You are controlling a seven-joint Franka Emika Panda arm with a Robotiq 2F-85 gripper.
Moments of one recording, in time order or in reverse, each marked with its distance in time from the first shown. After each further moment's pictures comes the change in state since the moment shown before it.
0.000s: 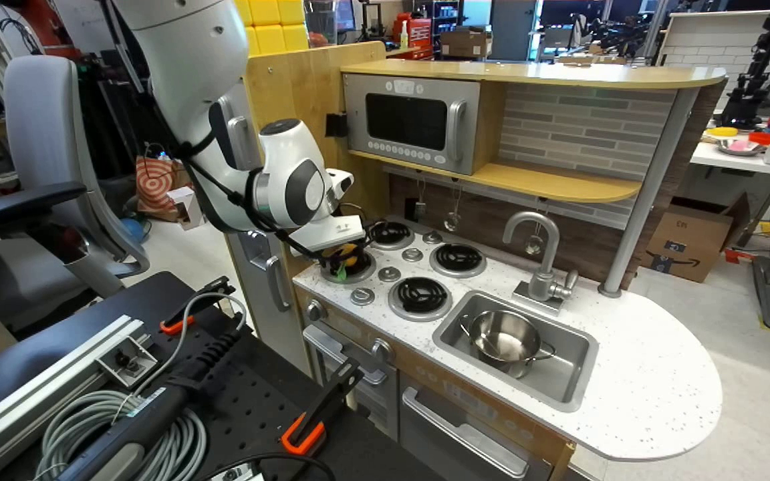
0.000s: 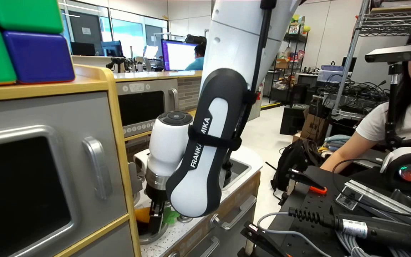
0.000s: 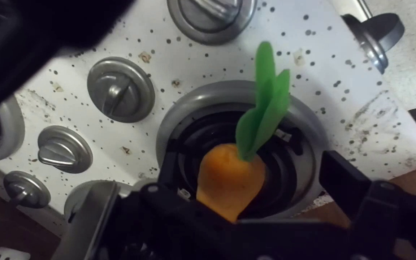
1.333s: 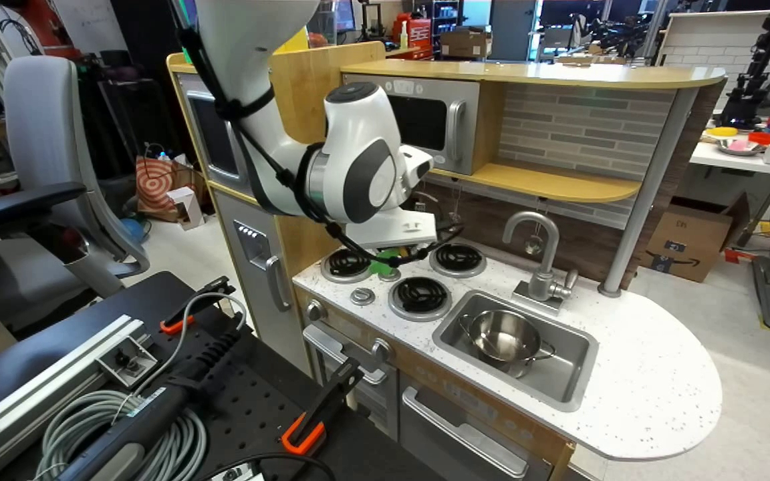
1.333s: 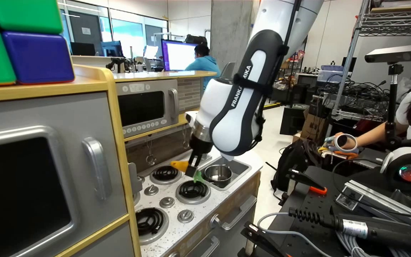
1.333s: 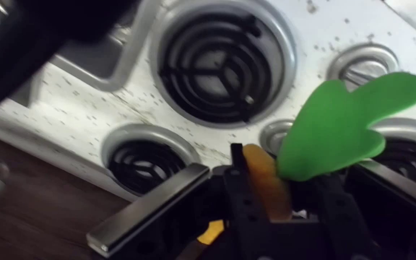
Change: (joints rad) arm -0.425 -0.193 0.132 -0.172 -0.091 0.057 -0.019
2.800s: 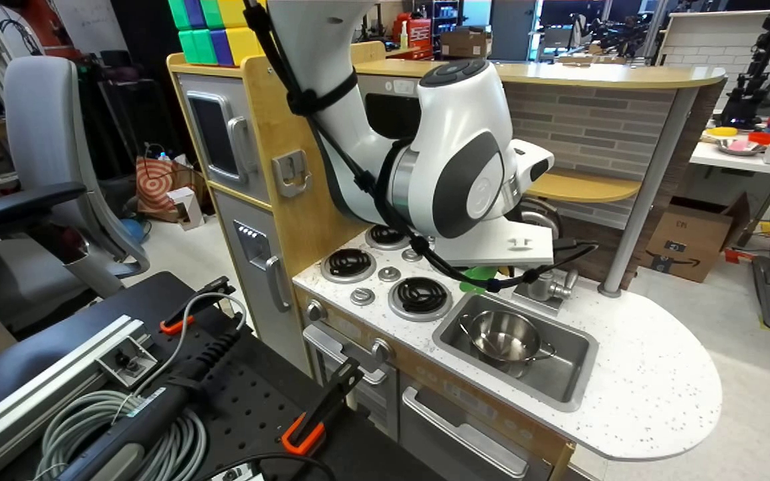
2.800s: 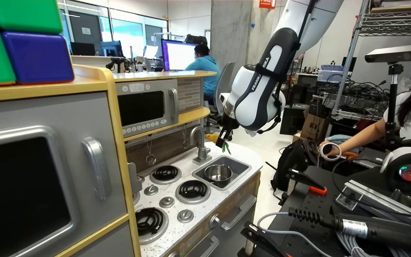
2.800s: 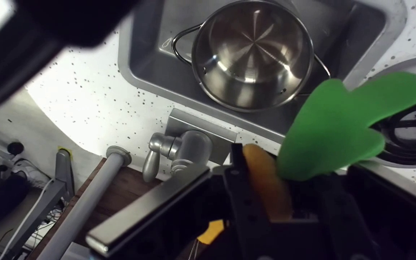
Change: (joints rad) arm -0.184 -0.023 -0.076 0.064 0.002 -0.020 -0.001
